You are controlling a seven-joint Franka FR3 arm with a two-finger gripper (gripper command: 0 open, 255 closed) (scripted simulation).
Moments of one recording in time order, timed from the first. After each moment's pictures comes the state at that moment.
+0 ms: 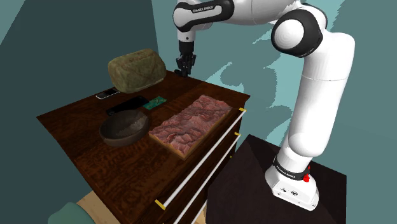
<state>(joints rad) 0.03 0.17 -0.11 -1.59 0.07 1.76 -0.13</state>
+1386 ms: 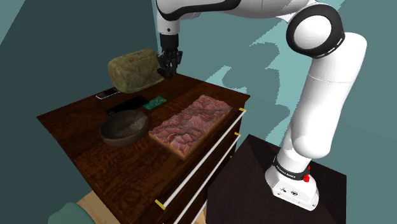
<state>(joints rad) 0.17 0.09 -0.01 -1.56 0.05 1.67 0.12</state>
